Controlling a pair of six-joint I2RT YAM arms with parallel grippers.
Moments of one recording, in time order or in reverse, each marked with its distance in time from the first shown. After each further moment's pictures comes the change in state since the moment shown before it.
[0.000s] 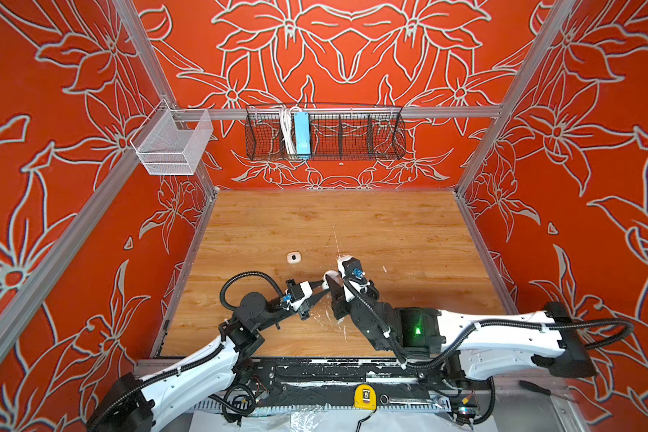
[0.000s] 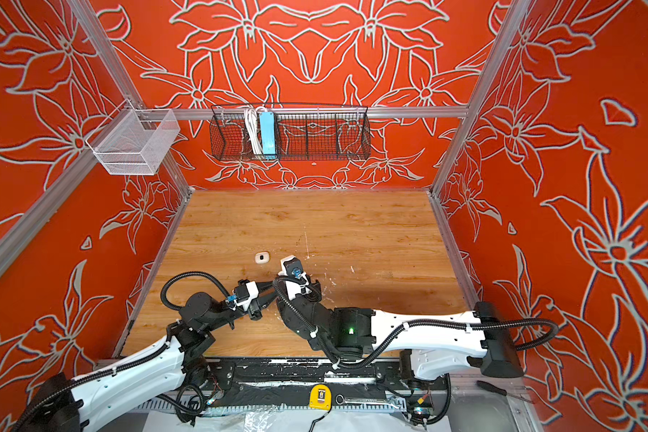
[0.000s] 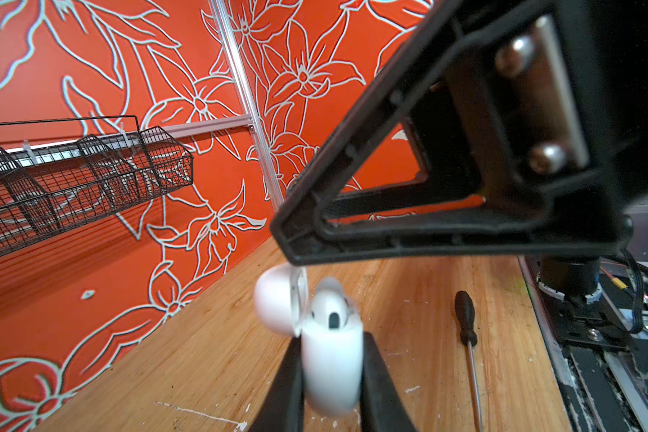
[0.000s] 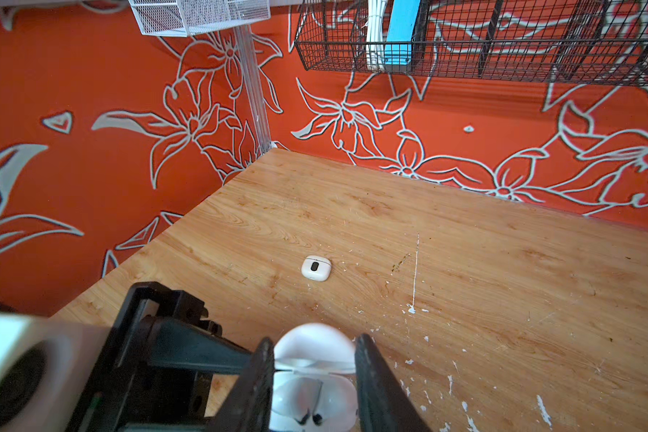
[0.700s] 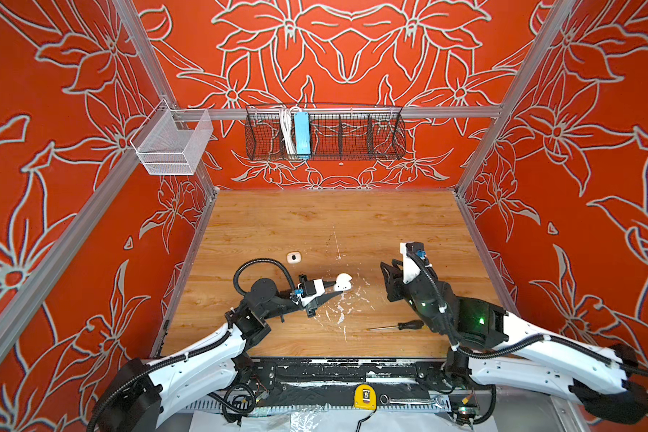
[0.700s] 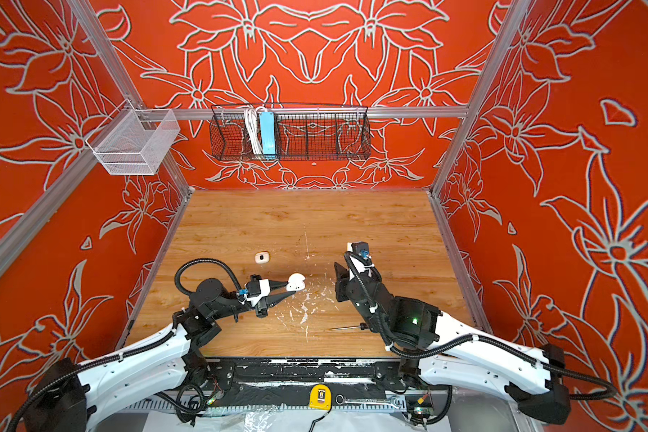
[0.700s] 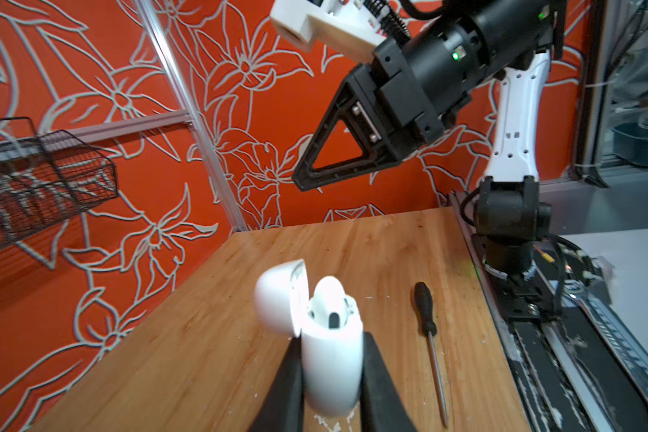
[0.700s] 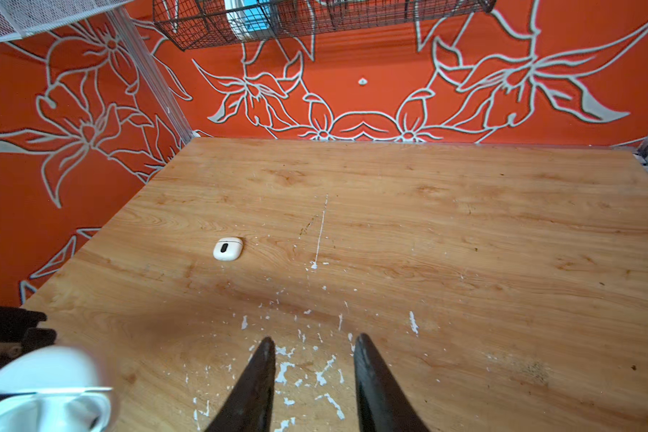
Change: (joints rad) left arm 0.000 0.160 0.151 -0.106 0.218 0.050; right arm -0.324 -0.457 -0.203 -0.366 -0.187 0.134
